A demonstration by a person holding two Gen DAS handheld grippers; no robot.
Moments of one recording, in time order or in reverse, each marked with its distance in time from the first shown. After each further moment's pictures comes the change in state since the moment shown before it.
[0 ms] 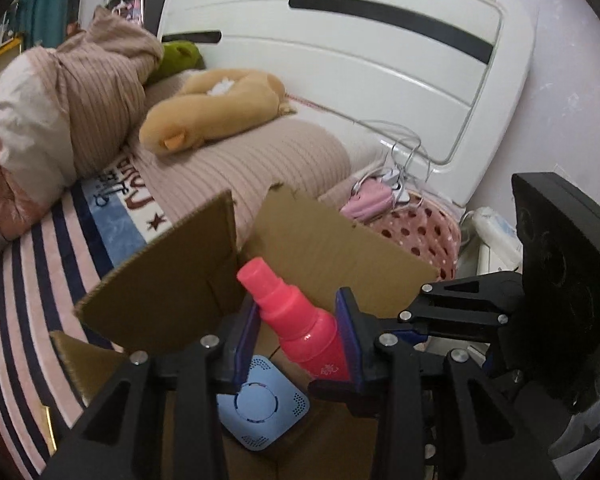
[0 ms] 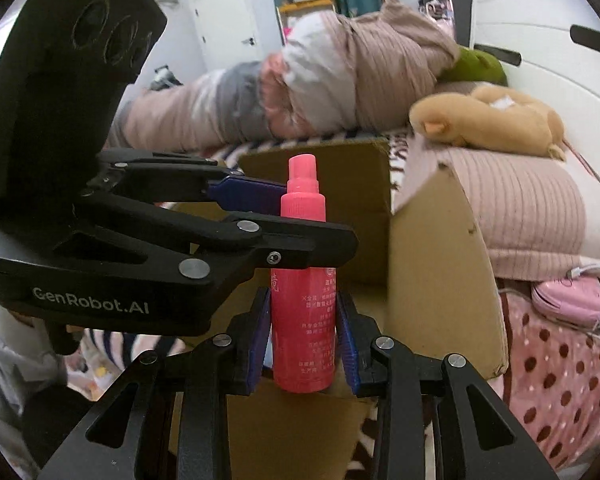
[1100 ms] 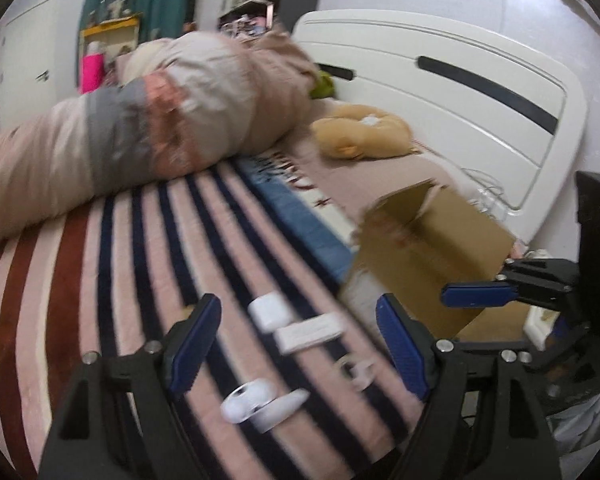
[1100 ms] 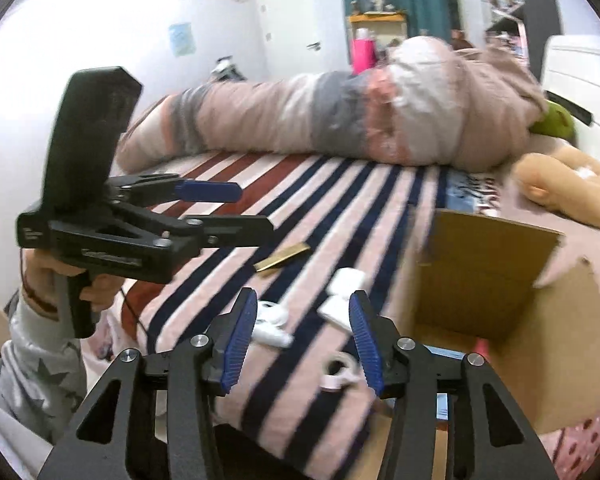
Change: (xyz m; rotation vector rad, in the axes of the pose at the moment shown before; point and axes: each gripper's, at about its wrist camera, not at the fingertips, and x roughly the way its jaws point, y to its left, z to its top) left arm -0.158 0.134 -0.135 -0.238 -0.155 0.275; right arm 0.021 0.145 0.026 -0.184 -0.026 0.141
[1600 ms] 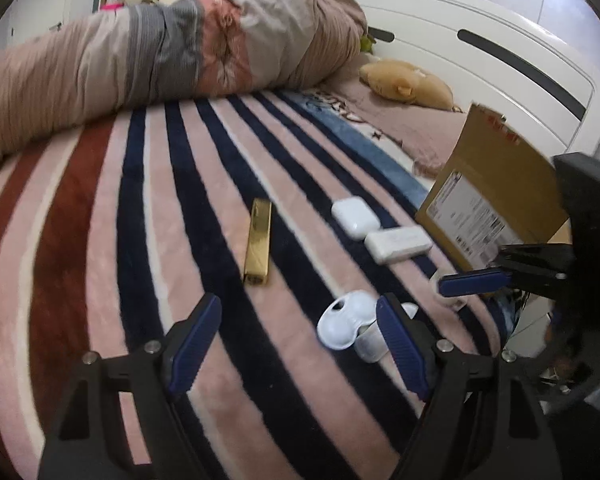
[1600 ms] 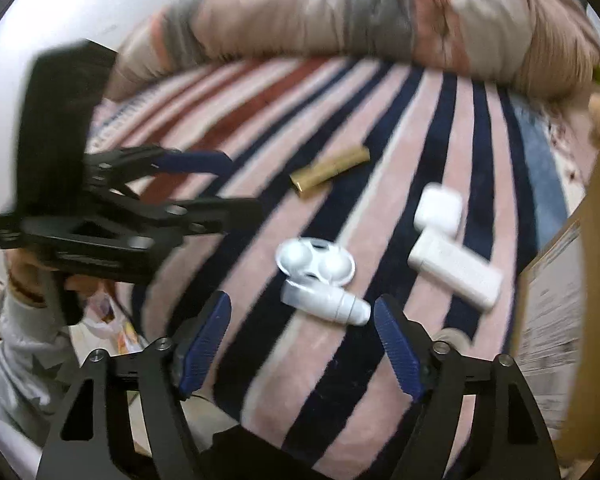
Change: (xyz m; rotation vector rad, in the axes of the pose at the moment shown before) left arm 0.047 0.090 -0.091 -0.074 0.118 -0.022; right arm 0.152 0.036 -0.029 0.036 0.316 0.016
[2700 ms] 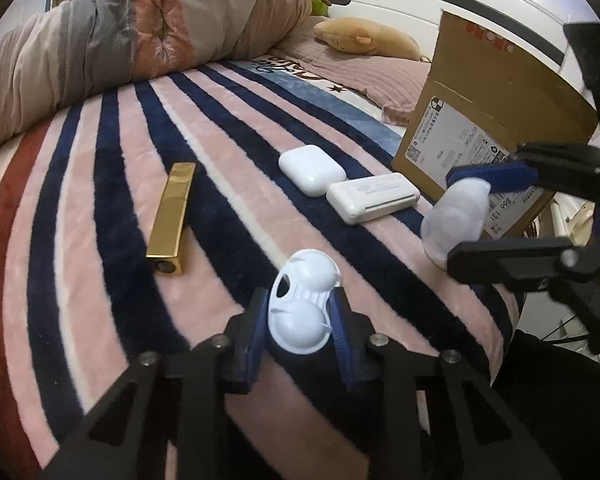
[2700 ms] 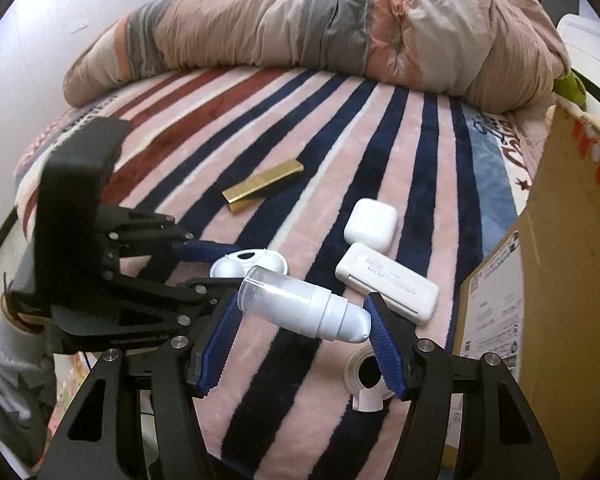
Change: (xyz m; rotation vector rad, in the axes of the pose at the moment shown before) left arm 0.060 -0.037 -0.014 0.134 0.065 -0.063; right arm -0.025 -0.021 0.000 -0.006 -0.085 -0.167
